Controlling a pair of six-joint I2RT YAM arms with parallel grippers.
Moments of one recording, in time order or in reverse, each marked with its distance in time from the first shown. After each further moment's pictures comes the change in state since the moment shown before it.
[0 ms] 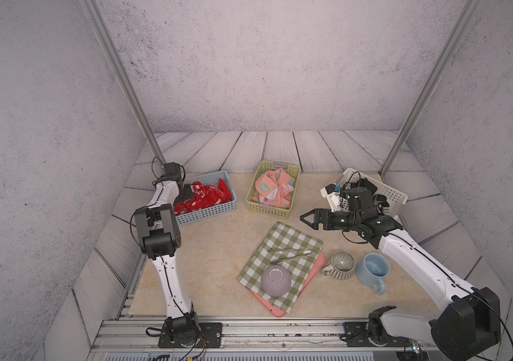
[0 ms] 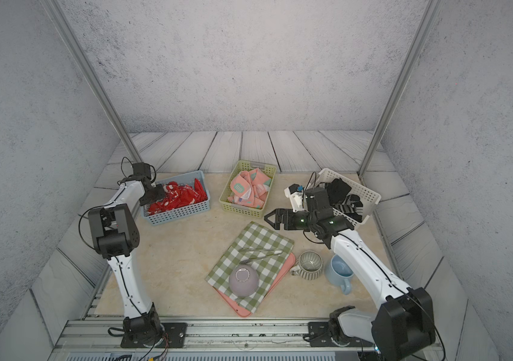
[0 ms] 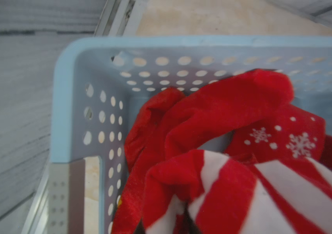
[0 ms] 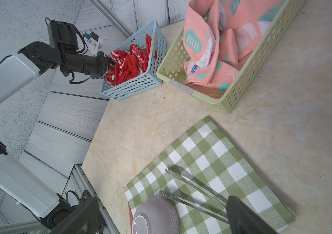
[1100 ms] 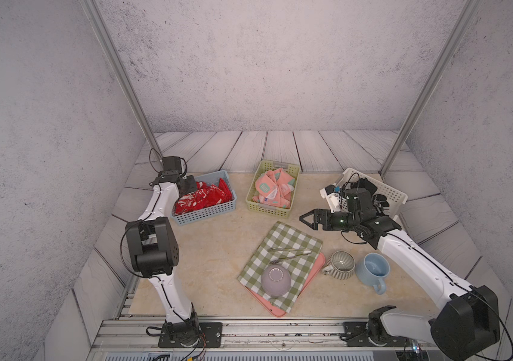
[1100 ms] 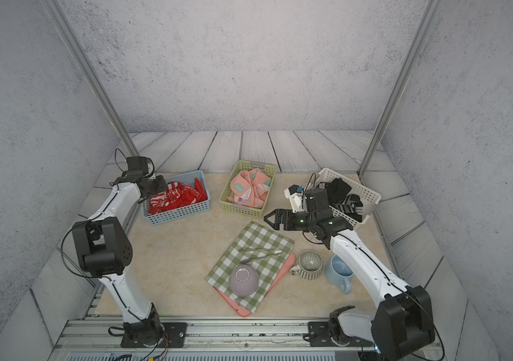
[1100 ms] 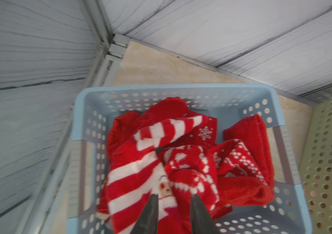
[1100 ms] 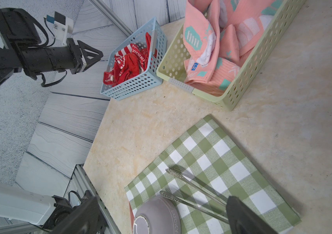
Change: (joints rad) left arm -0.080 -0.286 -0.199 0.129 0.111 -0.028; right arm 0.000 0.003 -0.020 0.027 -0.010 0.020
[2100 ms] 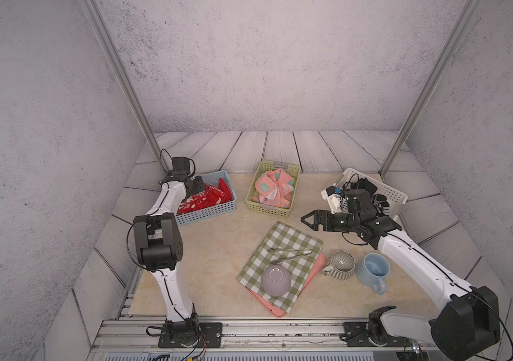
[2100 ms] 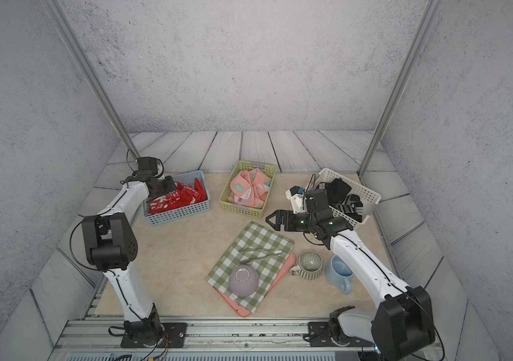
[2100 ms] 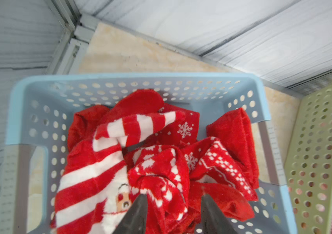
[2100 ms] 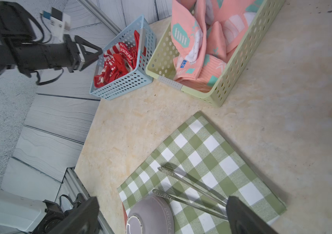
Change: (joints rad) left arm -0.032 0.021 0.033 -0.003 0.021 -0.035; right arm -0.001 -0.002 0.000 -0.039 0.064 -0.007
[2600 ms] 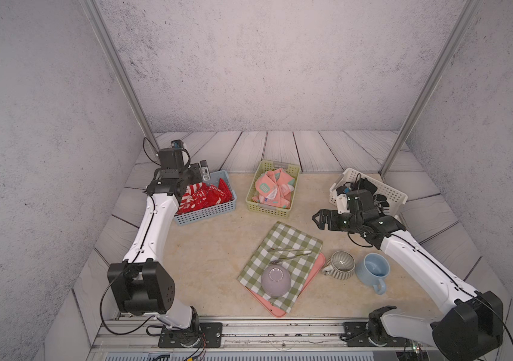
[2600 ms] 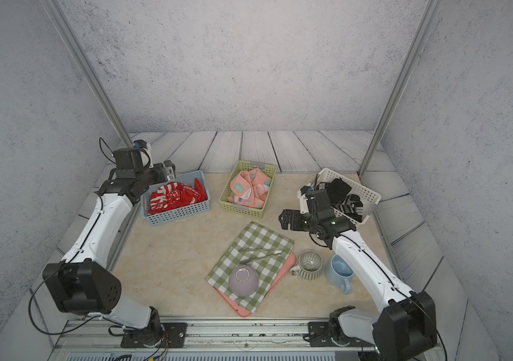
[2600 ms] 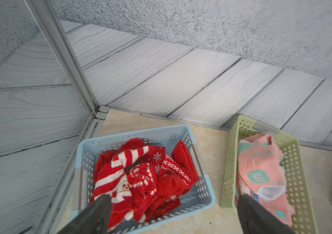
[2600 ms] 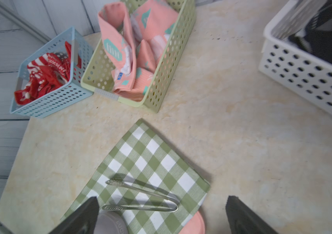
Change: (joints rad) left arm -0.083 -0.453 -0.160 0.053 -0.024 0.042; right arm -0.006 -0.037 0.021 -0.111 0.372 -0.037
